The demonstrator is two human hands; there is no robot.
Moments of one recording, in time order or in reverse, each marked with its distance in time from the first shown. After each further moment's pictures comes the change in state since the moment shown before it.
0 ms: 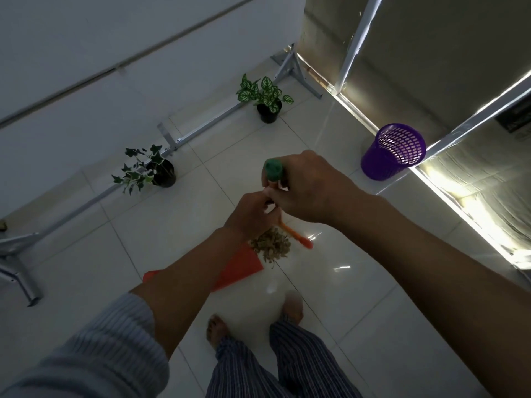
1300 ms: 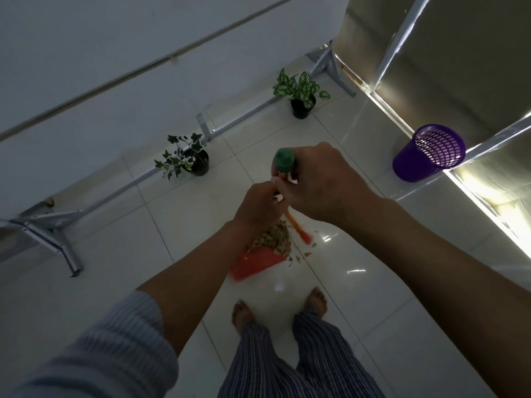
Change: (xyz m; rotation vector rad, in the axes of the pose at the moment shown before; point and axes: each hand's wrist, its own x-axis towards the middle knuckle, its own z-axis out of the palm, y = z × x) left_hand -0.064 -0.043 -0.066 0.063 0.074 -0.080; right_hand 0.009 -0.097 0.050 -0.018 0.119 -0.046
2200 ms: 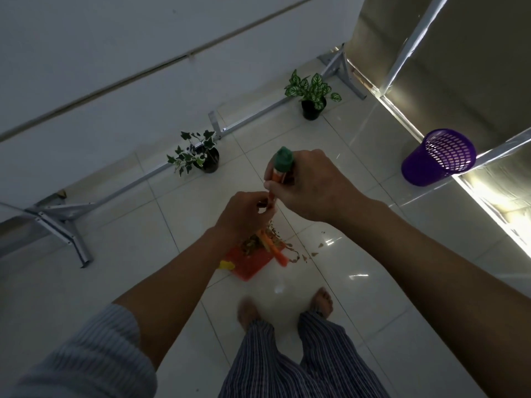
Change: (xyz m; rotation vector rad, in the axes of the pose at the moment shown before) left_hand -0.051 -0.048 -0.040 0.089 0.020 -0.021; right_hand 0.005 -0.030 0.035 0.142 -0.083 -0.018
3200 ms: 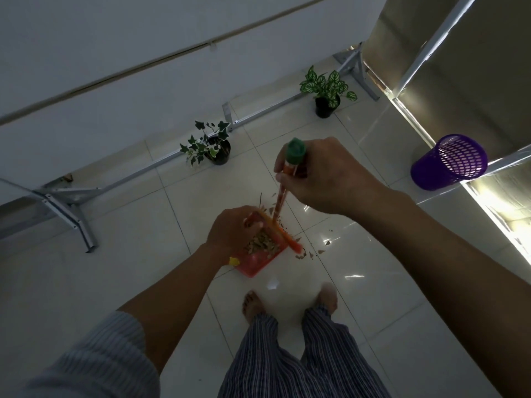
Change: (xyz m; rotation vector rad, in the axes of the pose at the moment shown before) left_hand -0.060 -0.077 -0.008 0.056 -0.029 -0.251; right_hand 0.015 -0.052 0.019 -0.064 -0.102 0.020
